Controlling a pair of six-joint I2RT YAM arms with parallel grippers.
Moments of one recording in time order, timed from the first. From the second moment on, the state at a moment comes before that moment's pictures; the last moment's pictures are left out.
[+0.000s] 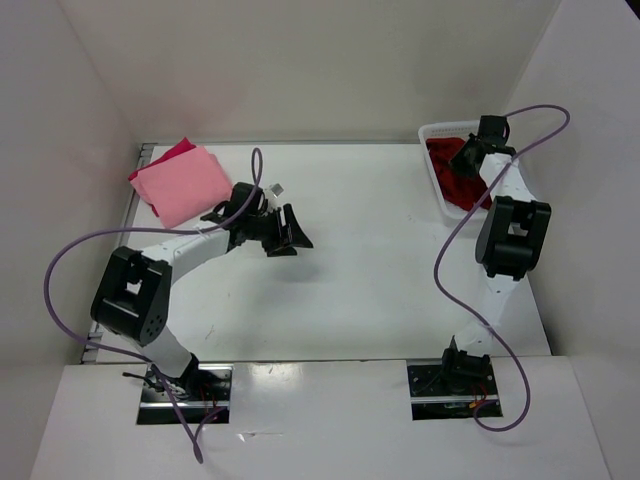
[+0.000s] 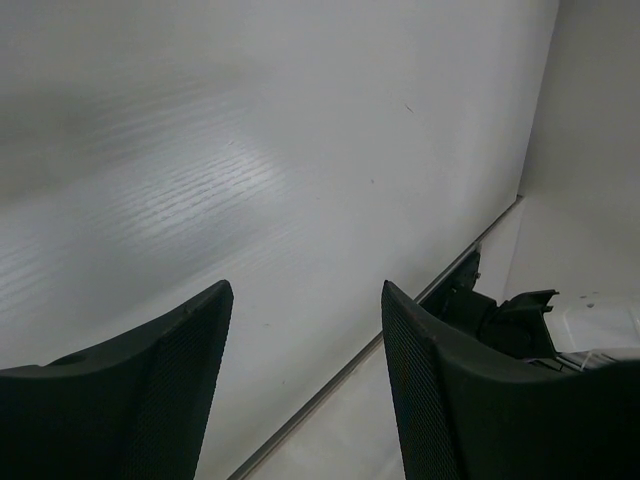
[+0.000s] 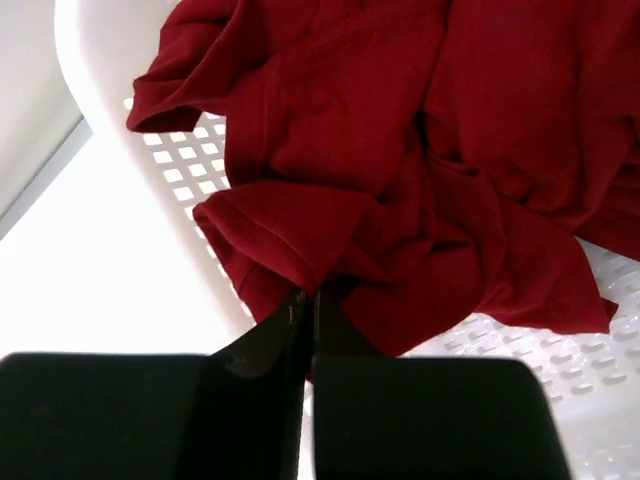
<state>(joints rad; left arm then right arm) -0.38 1.62 1.01 -0.19 0.57 -0.71 -0.21 2.12 1.80 -0.44 -0.09 0.53</state>
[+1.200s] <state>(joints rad) 0.16 1.51 1.05 -0.20 0.60 -0.84 0.22 1.51 1.98 -0.08 -0.77 0.87</state>
